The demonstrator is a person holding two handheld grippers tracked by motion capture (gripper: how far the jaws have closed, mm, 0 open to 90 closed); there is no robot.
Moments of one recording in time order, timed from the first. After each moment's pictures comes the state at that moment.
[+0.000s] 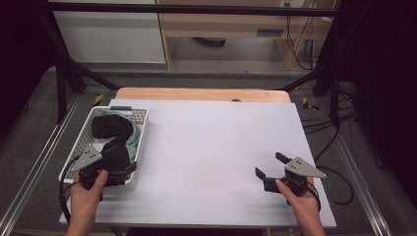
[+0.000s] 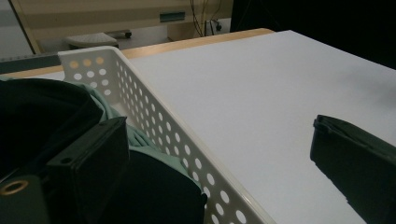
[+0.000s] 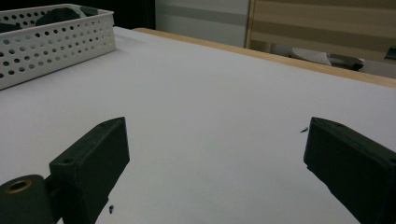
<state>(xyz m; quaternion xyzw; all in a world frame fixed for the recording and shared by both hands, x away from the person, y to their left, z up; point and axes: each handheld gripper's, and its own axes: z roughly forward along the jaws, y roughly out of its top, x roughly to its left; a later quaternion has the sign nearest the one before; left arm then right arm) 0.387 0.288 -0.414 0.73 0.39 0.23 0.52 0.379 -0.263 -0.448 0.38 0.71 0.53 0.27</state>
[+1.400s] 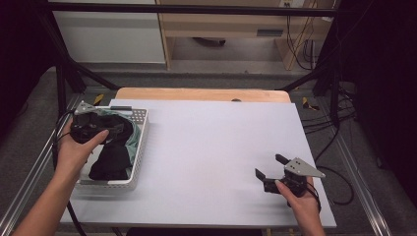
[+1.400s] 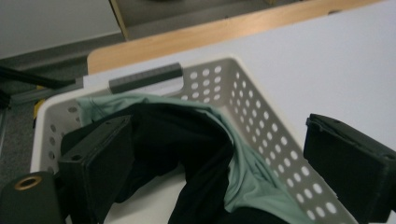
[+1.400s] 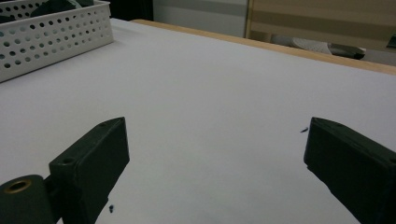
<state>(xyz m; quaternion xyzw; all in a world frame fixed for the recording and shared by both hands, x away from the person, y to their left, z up) 0.488 0.314 -0.358 0.75 0.49 0.26 0.36 0.378 -0.263 -0.451 0.39 0.72 0.52 0.26</state>
